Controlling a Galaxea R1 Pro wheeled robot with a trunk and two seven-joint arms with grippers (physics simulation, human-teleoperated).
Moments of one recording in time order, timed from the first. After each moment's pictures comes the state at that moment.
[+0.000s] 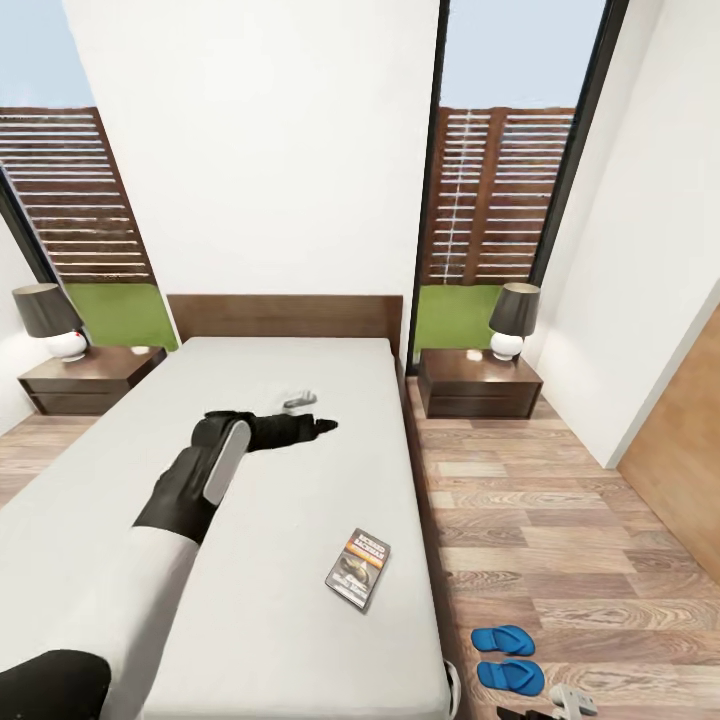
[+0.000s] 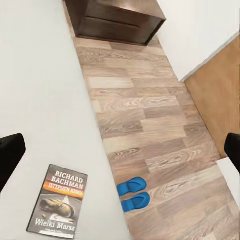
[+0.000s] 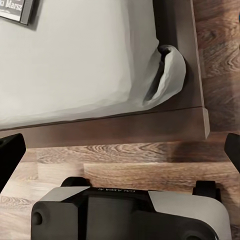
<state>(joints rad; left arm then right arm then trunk) -0.88 -0.03 -0.11 -1.07 0.39 0.90 -0.20 -0.46 -0.24 -0.39 -0.02 0.08 -0.01 0.66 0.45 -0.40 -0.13</state>
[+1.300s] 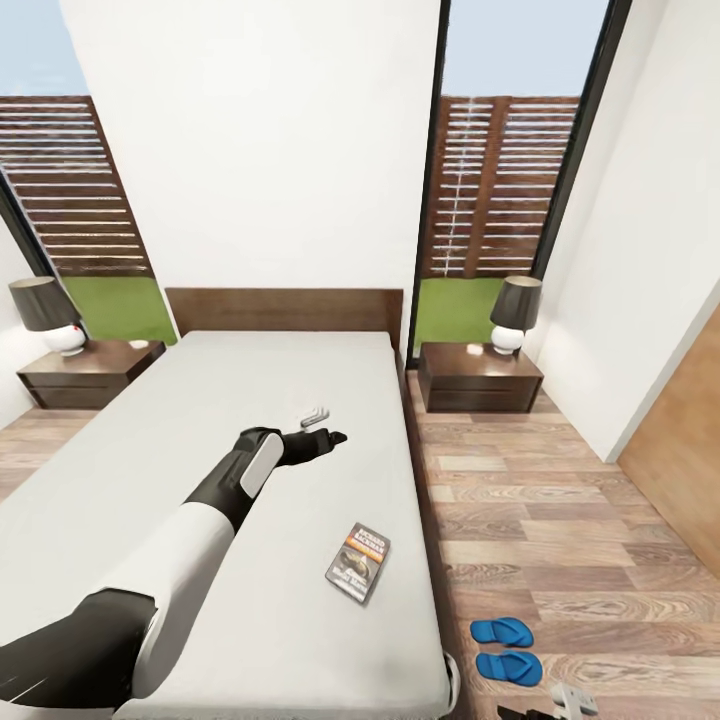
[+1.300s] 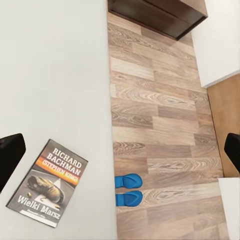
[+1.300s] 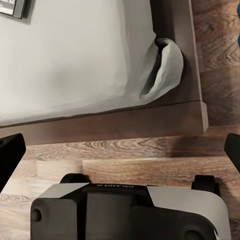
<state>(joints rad) -0.99 -0.11 -0.12 -0.62 0.54 0.64 -0.01 -0.46 -0.24 -0.40 -0.02 0.08 -0.01 0.66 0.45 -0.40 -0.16</state>
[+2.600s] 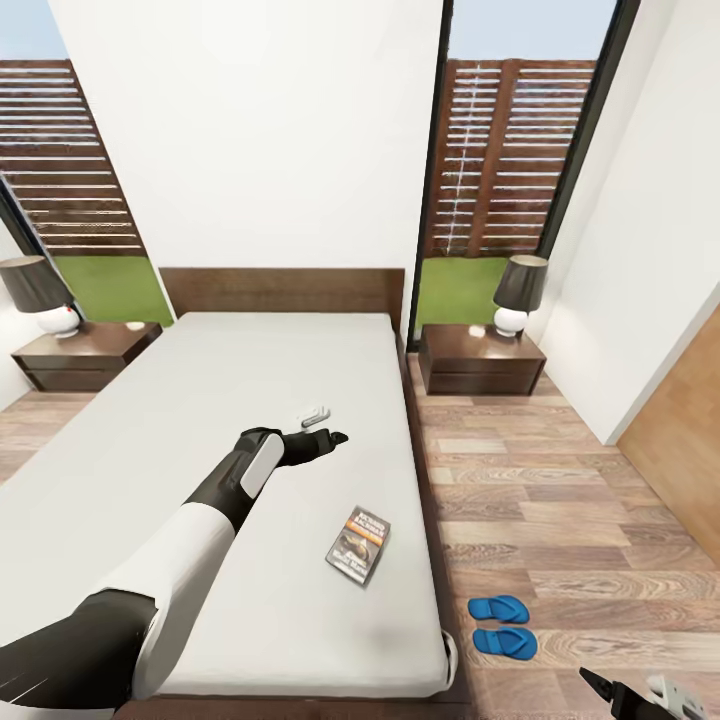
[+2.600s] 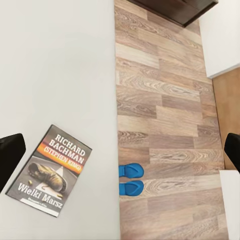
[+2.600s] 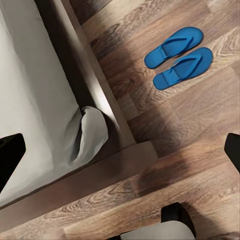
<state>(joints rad) -0.99 -0.12 -0.12 -0.62 0.54 0.64 -0.01 -0.45 -0.43 -0.40 -0.01 -0.27 -0.01 0.65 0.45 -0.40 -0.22</state>
